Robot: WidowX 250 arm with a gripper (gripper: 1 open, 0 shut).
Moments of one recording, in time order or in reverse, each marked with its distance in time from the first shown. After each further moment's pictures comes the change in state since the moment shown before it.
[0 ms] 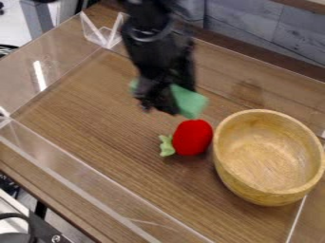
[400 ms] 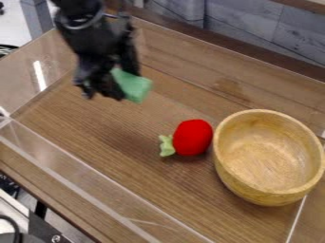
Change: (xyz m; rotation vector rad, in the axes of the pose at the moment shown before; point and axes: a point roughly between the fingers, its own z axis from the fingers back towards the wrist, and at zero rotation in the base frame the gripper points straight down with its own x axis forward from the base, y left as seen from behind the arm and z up) arm 0.062 0.017 0.020 -0.046 -0.071 0.096
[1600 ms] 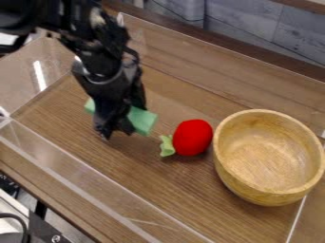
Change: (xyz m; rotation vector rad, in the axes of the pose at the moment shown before) arm -0.019 0.018 -0.051 -0.024 -0.108 0.018
